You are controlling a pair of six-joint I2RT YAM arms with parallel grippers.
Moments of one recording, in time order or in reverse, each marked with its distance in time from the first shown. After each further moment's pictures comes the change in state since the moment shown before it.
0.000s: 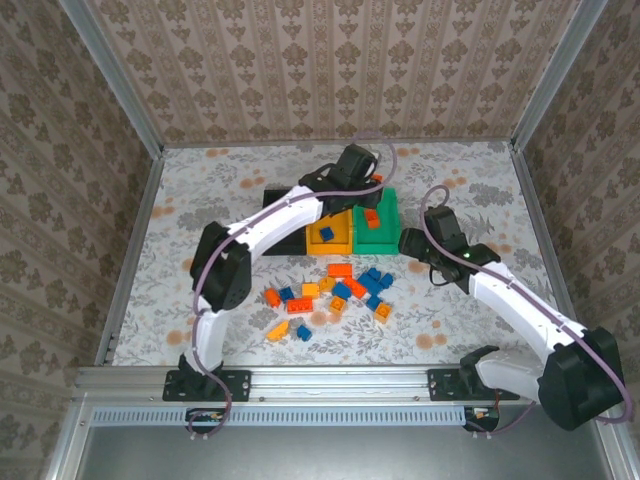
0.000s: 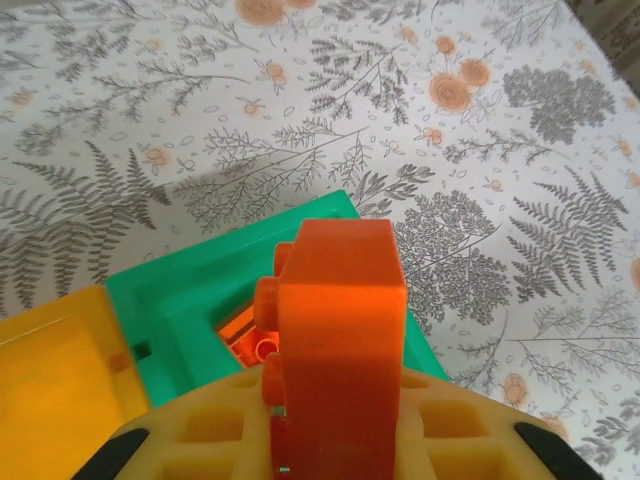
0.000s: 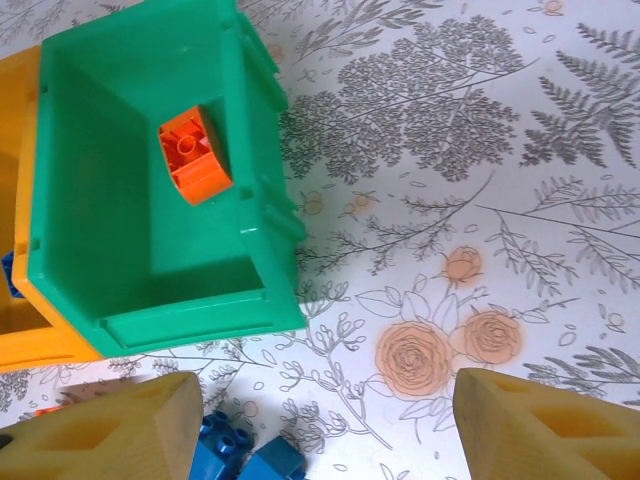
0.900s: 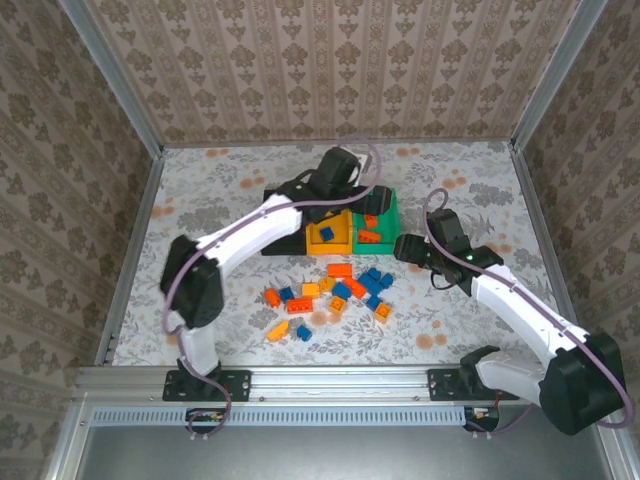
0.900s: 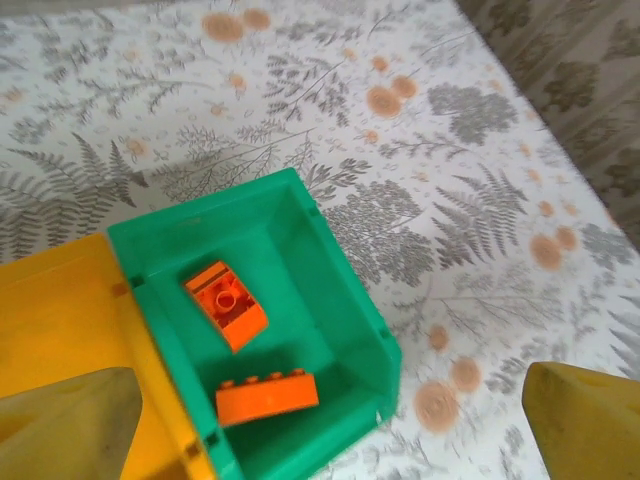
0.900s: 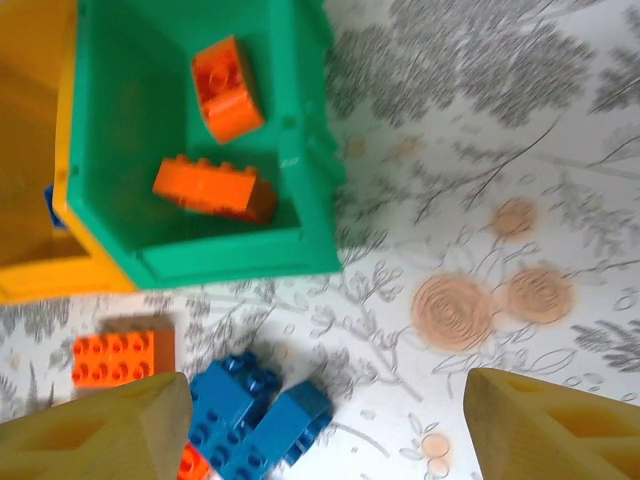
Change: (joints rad) left arm -0.003 -0.320 -0.309 0.105 0.074 -0.034; right arm 0.006 -0.003 -0.013 -0.034 -0.166 -0.040
